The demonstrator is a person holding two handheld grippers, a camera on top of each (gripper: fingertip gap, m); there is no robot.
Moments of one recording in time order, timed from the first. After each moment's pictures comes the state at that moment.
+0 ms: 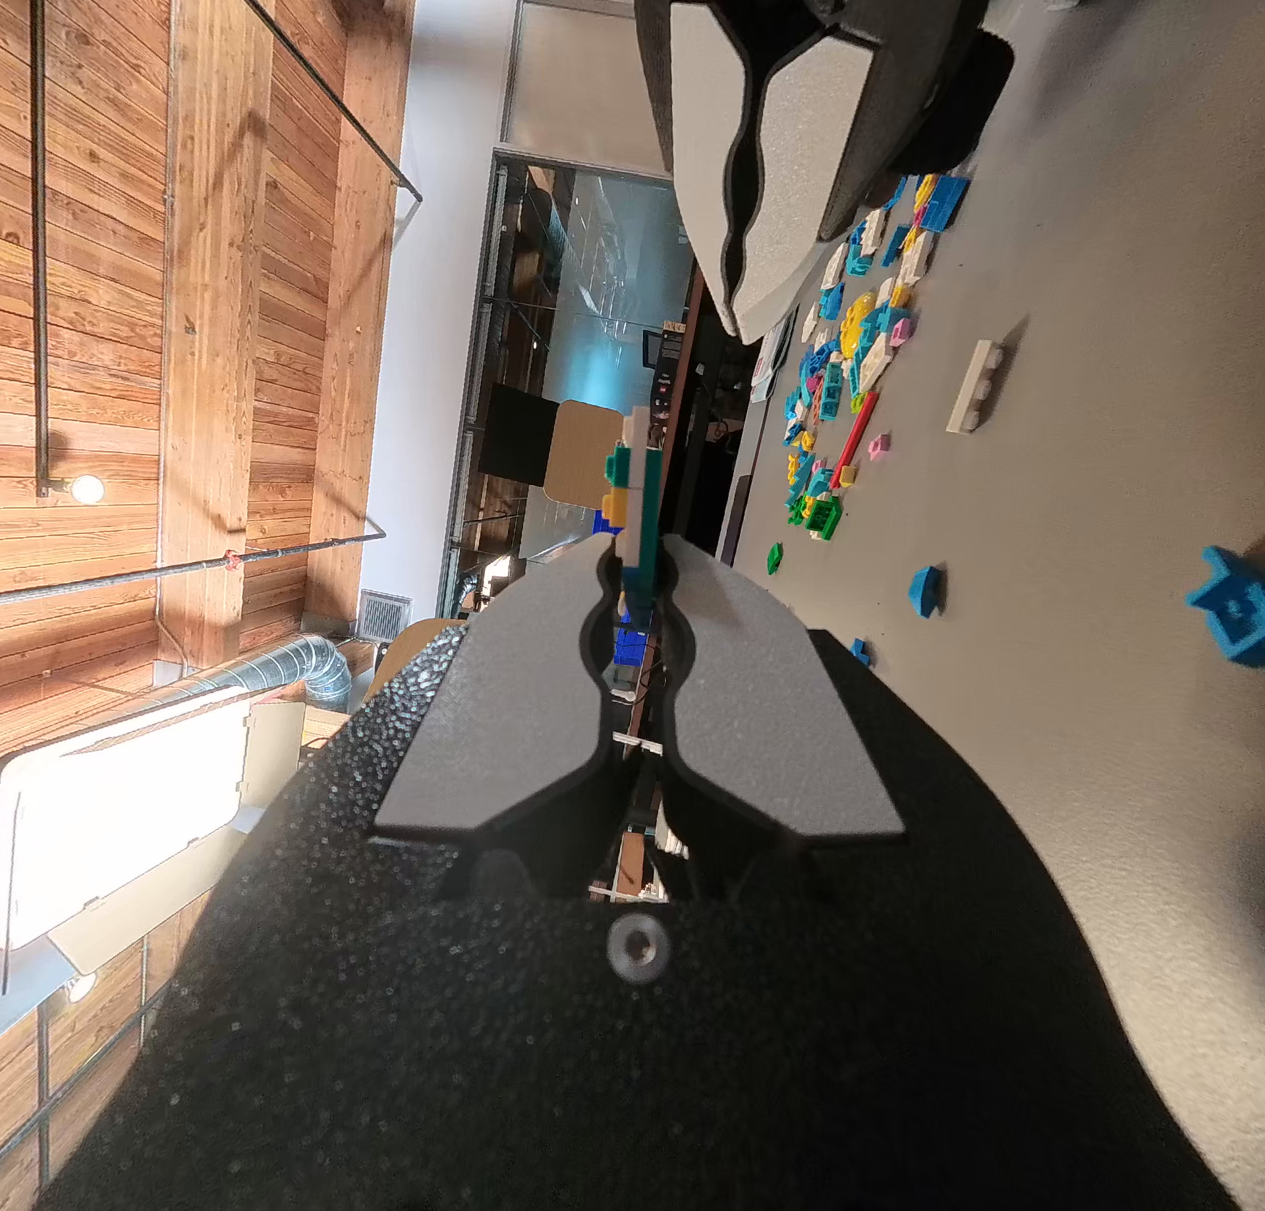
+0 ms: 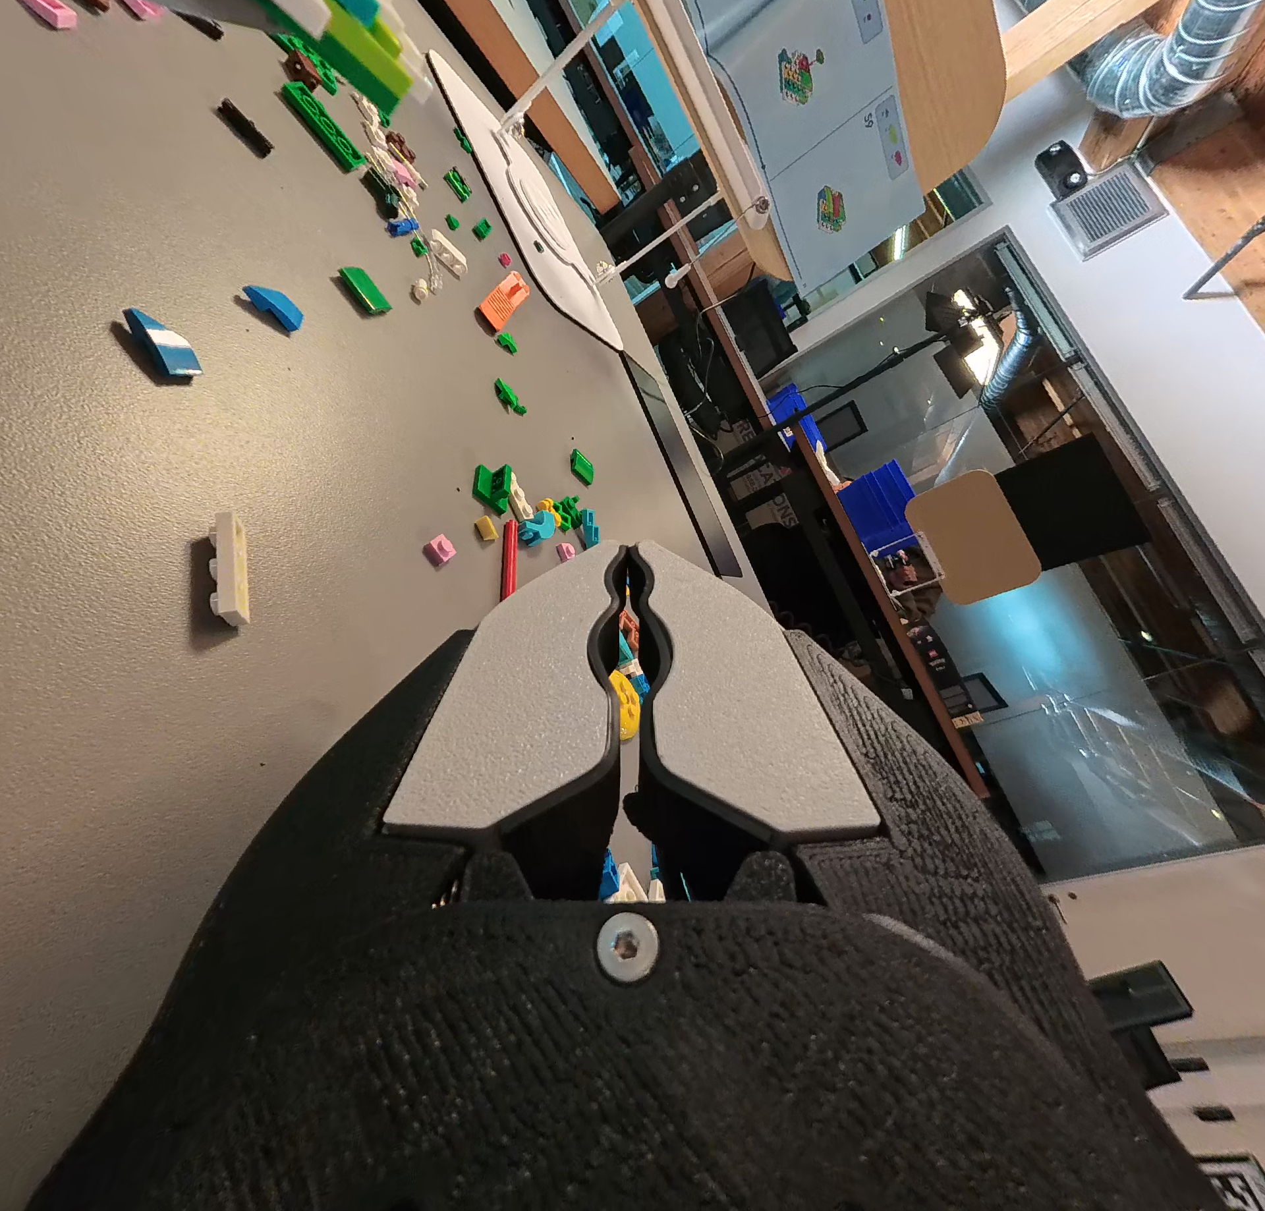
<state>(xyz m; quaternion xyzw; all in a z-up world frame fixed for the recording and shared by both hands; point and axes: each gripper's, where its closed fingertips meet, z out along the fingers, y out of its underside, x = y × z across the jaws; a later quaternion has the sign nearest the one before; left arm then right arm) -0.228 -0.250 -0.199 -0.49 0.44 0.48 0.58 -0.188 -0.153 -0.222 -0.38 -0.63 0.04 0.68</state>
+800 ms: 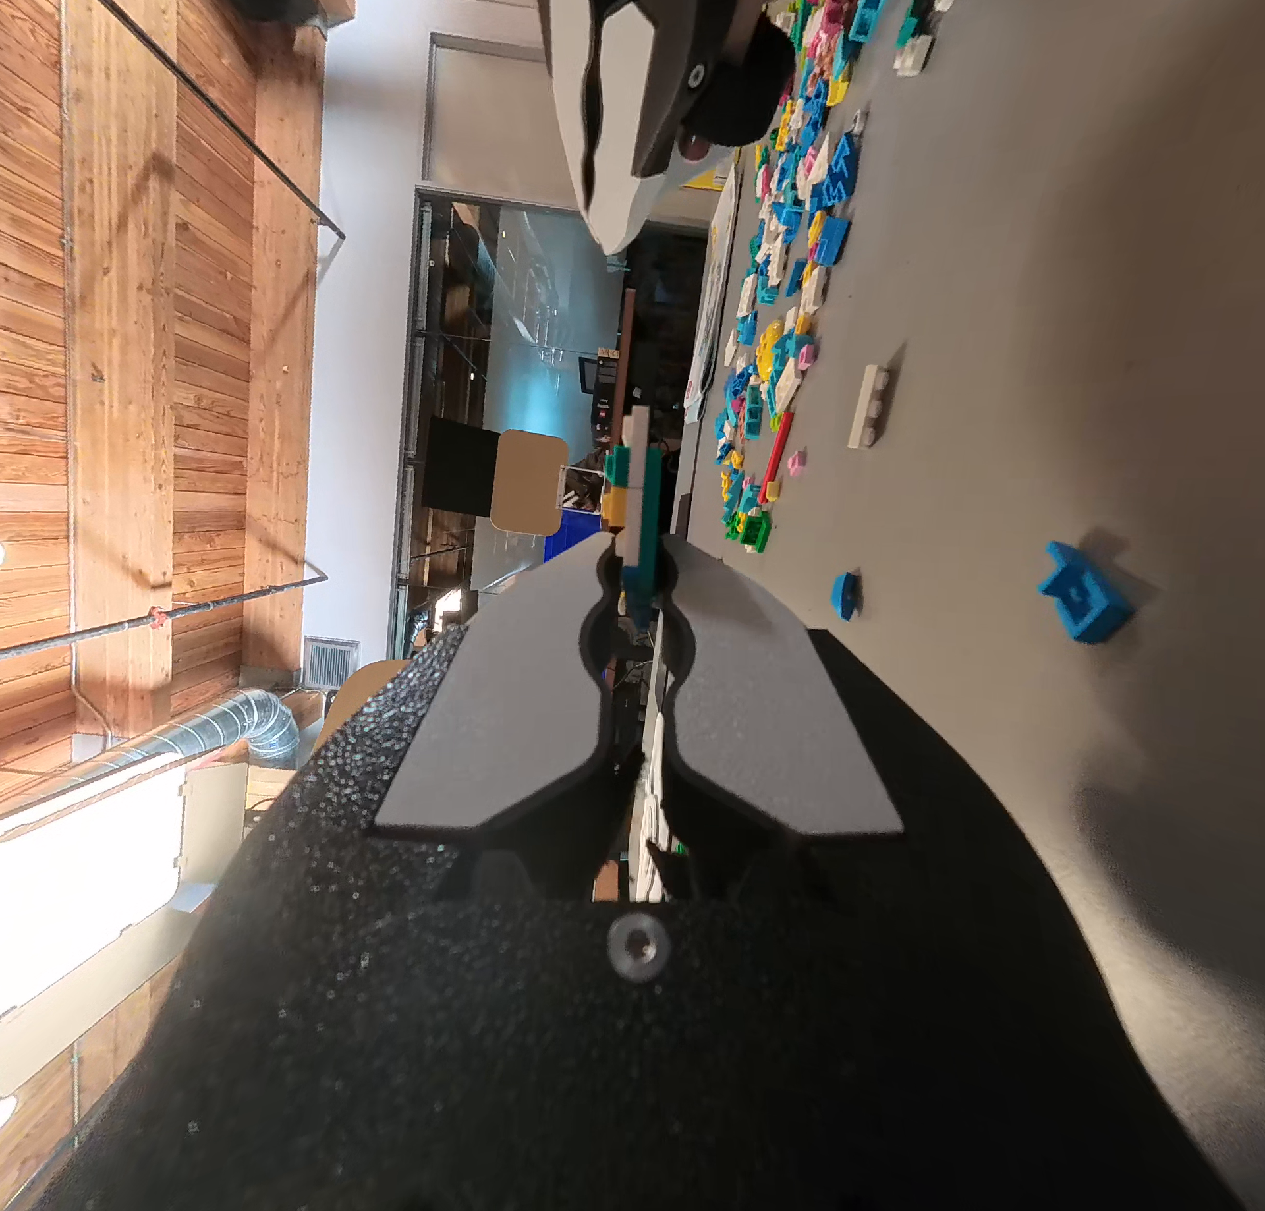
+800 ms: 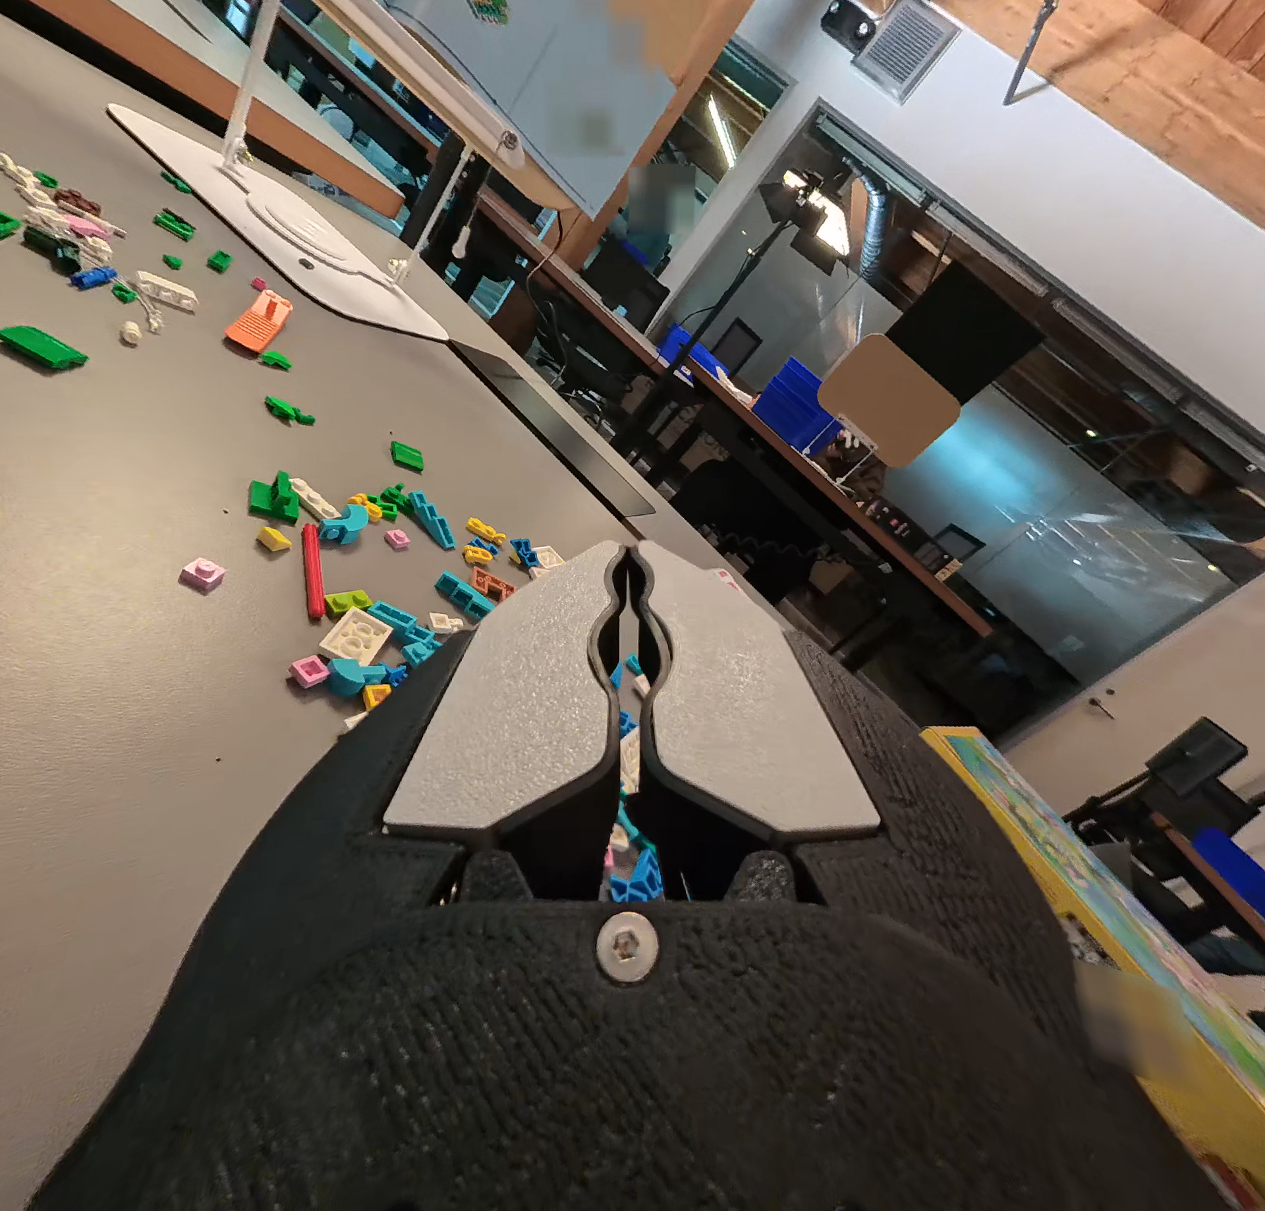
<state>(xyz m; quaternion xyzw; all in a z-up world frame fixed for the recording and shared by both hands) -0.217 -0.251 -0.217 -0.50 0.49 0.45 0.56 -0.145 -0.100 -0.191 -0.48 -0.48 0.08 0.73</state>
